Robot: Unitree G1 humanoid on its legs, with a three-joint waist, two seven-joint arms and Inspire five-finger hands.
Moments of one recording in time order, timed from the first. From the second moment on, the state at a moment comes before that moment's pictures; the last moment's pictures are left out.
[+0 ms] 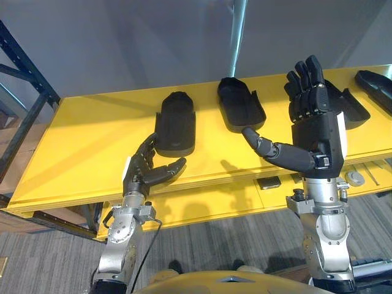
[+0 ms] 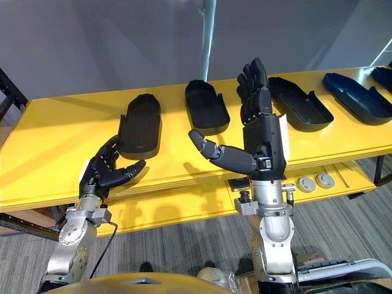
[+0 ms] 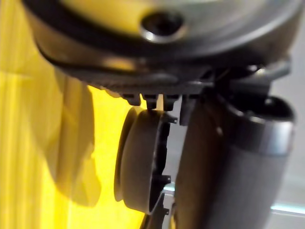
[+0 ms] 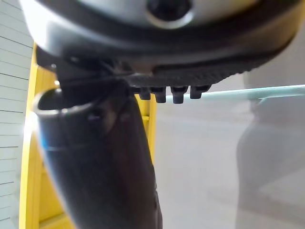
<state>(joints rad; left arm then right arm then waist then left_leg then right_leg) 0.20 0.17 -0.07 -0.05 -0.31 -0.13 0.04 0.18 -0.20 -0.03 -0.40 0.22 -0.47 0.10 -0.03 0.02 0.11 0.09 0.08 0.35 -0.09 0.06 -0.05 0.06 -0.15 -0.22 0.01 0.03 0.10</state>
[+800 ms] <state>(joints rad) 0.19 0.17 -0.11 -0.04 -0.30 -0.11 0.11 0.18 -0.20 0.01 -0.40 0.39 -0.40 0.26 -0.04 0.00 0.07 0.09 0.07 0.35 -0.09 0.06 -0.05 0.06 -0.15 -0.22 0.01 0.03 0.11</state>
